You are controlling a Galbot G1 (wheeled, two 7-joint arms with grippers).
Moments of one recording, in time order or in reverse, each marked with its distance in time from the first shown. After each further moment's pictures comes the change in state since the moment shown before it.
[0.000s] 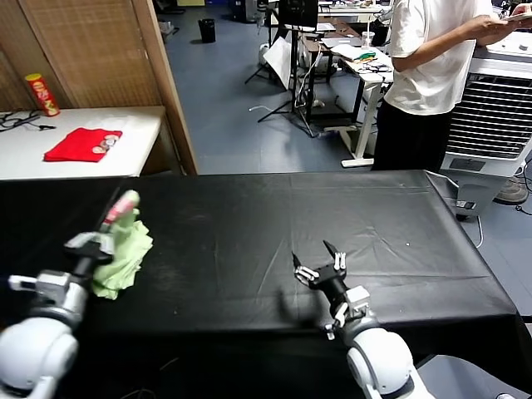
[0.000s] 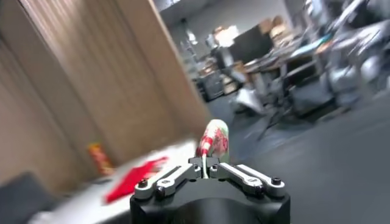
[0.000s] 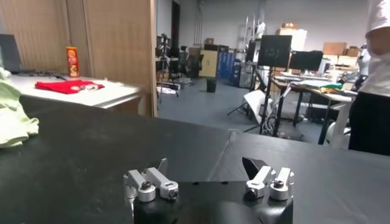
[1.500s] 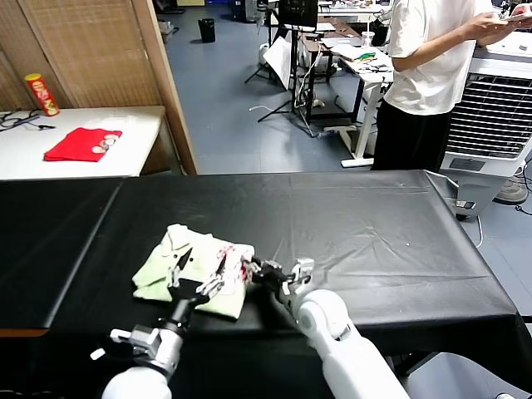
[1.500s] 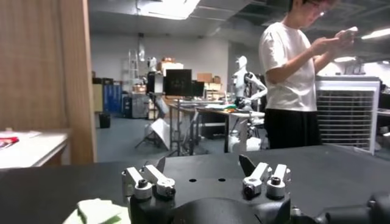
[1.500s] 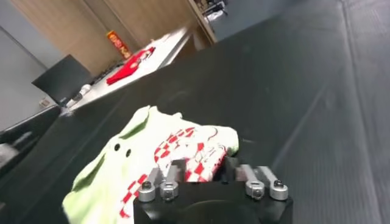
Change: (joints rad) left arm 0.076 -0.296 0.317 0.027 0.204 -0.325 0.080; right arm 0.355 0.087 -0.241 -0.391 0.442 -0.112 -0.027
